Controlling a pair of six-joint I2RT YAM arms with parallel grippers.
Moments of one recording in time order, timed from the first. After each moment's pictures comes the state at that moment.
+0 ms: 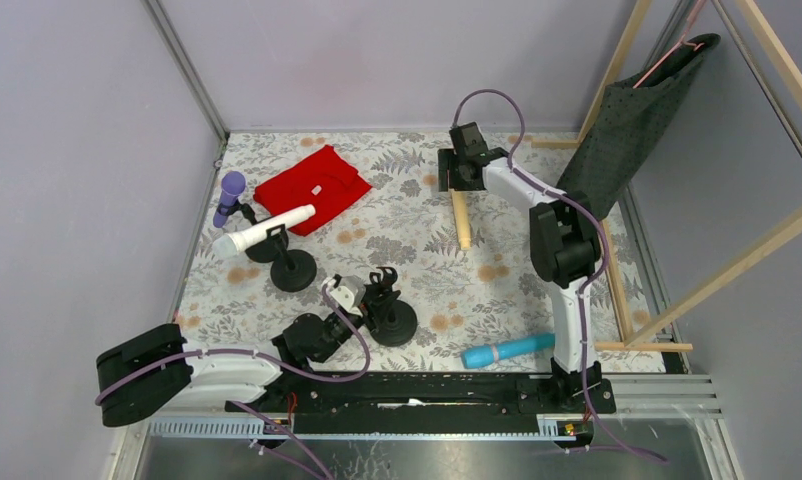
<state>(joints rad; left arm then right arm) -1.12 1.03 0.04 1.09 -0.32 -0.11 0.41 2.18 1.75 -0.46 0.13 0.29</state>
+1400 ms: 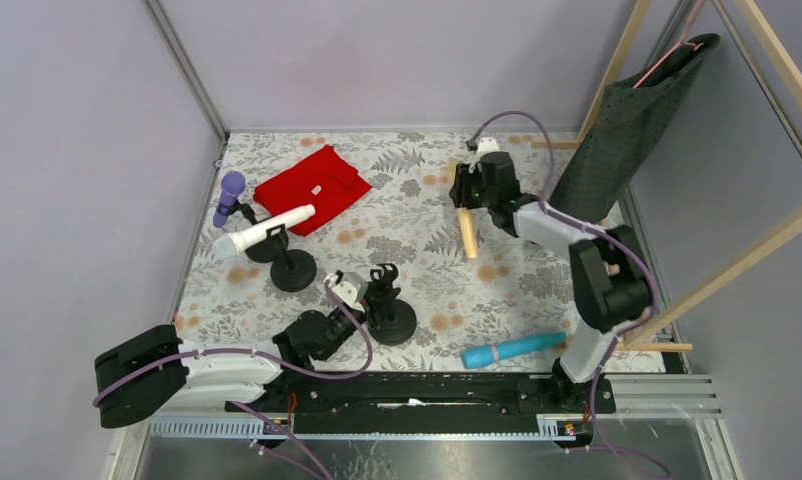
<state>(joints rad) -1.12 1.00 0.06 1.01 -0.35 -0.12 0.39 1.83 1.18 0.04 -0.03 0.21</state>
